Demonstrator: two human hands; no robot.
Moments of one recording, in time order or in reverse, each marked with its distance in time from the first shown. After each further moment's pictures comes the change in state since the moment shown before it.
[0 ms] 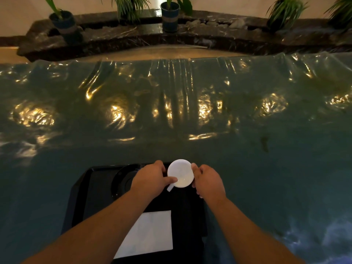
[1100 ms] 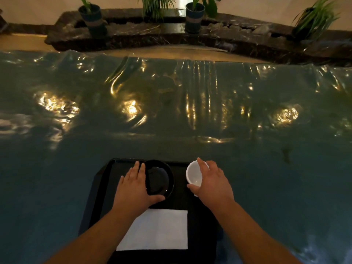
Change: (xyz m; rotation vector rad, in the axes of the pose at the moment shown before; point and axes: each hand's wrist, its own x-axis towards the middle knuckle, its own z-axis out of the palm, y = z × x) left_hand -0.037 -0.115 0.007 0.094 0.103 -0.078; right_hand -0.017 -0.030 0.023 -0.526 -0.022 -0.413
